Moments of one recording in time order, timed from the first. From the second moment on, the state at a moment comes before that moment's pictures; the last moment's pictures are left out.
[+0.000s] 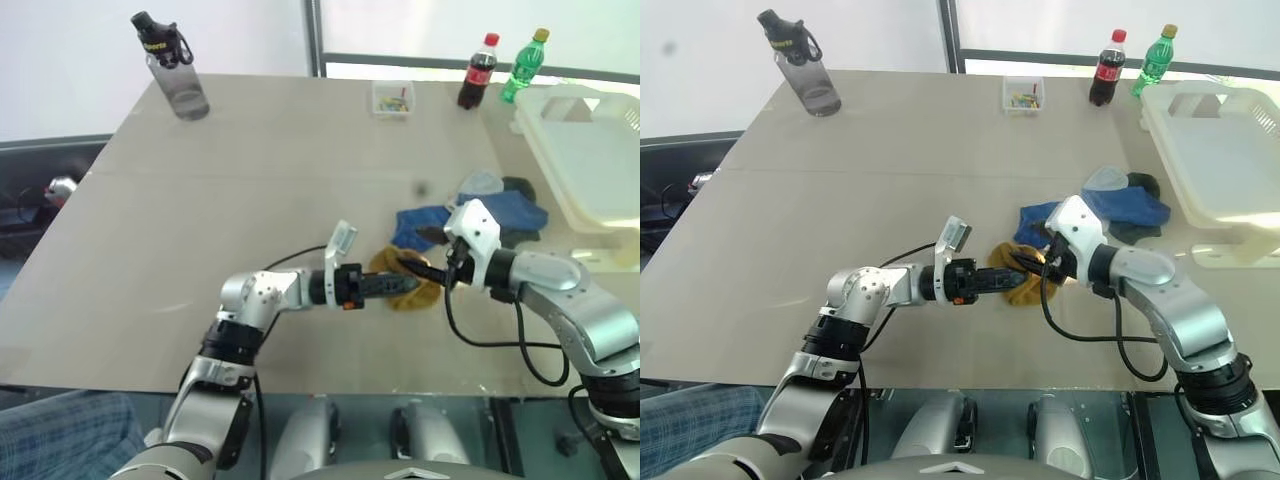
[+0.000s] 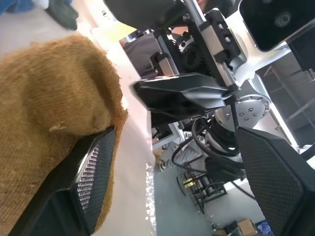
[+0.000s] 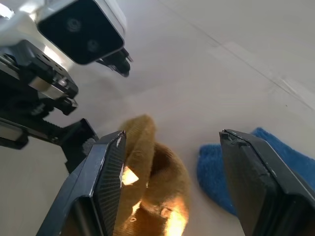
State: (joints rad) left arm -0.54 0.25 -0.12 0.17 -0.85 1.10 -0.98; right arm -0.34 -0.61 0.15 -0.42 0.36 0.66 0.67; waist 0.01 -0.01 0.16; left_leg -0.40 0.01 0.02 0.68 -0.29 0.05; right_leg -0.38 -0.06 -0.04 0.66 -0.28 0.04
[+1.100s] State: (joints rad) left arm -0.39 0.61 -0.12 -0.23 -0.57 0.72 -1.04; right arm -0.33 -0.50 0.04 -0.41 0.52 1.21 0.54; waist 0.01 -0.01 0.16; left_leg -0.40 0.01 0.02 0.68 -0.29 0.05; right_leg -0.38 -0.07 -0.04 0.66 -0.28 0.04
